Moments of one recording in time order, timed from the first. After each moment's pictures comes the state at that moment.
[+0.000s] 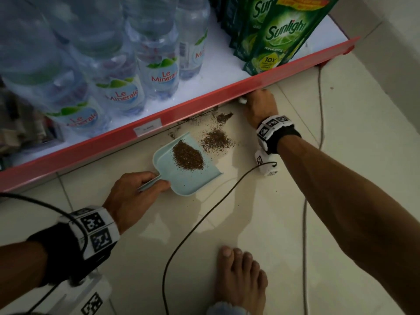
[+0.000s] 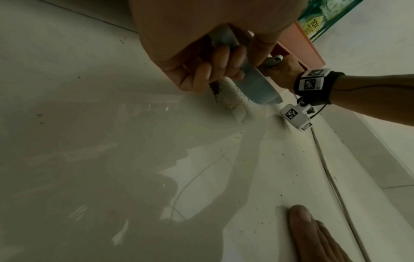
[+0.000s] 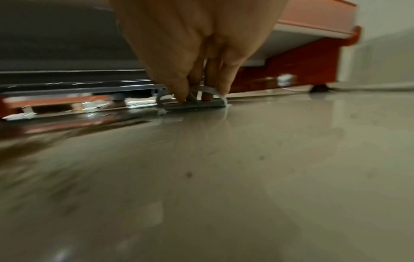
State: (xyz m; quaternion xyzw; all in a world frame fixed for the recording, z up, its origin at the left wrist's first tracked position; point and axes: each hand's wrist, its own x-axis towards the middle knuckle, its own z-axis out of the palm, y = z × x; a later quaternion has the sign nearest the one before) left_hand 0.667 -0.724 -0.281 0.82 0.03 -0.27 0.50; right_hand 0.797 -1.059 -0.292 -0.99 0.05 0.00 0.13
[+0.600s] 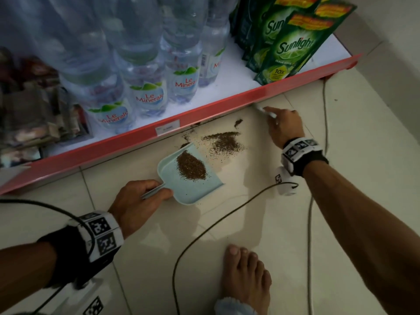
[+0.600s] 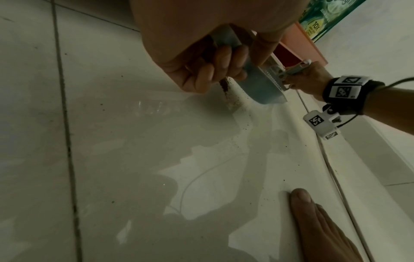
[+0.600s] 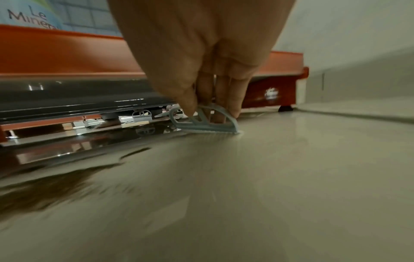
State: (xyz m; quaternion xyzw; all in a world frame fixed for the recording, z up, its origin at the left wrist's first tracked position) left_hand 0.647 -0.700 -0.277 0.82 0.04 -0.28 0.50; right_hand 0.747 -1.070 -0.266 -0.99 0.10 -0.01 0.13
